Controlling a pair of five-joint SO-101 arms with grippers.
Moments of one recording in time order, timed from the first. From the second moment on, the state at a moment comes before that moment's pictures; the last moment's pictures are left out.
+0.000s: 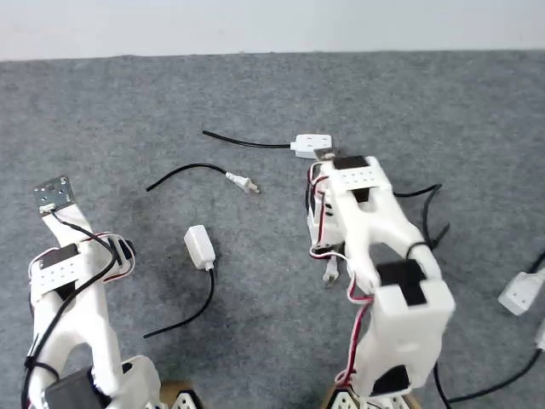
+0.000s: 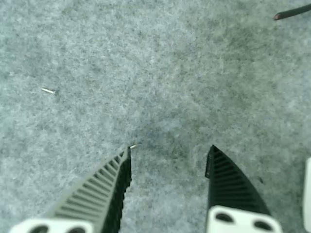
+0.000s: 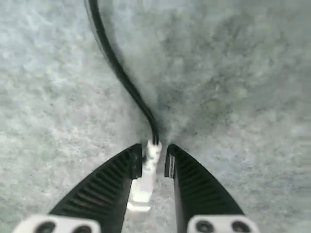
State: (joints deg) left arm -29.3 -19.5 58.5 45.7 6.3; right arm -11.4 18.3 10.4 77.4 -2.5
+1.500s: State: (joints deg) left arm -29.3 -19.5 58.5 45.7 6.3; right arm -9.9 1.1 29.5 69.5 2.1
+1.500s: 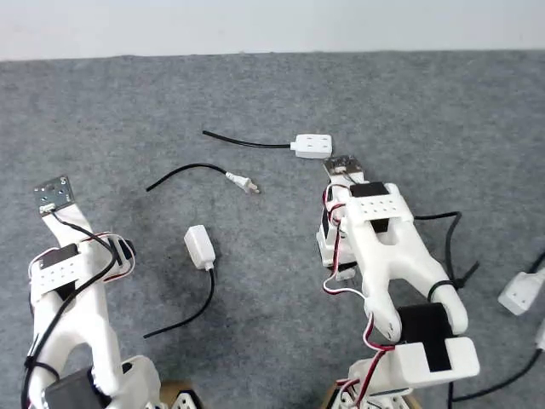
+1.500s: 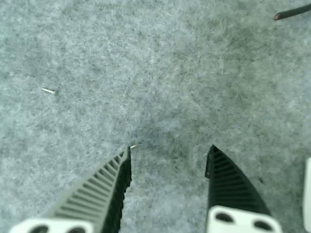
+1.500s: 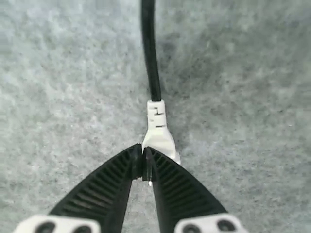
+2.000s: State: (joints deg) left arm -29.3 -19.5 58.5 45.7 6.3; right arm -8.6 1.1 27.3 68.2 2.2
